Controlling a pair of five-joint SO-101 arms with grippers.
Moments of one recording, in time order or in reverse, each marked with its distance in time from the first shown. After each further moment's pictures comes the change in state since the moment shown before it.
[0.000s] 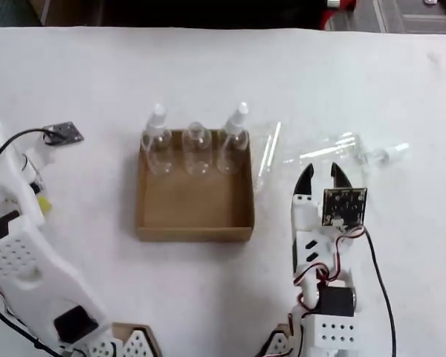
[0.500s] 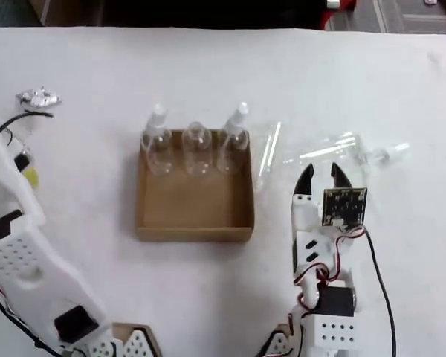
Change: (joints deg) left arm 0.9 -0.4 -21.9 19.1 19.3; right arm 0.0 0.0 0.0 0.0 0.0
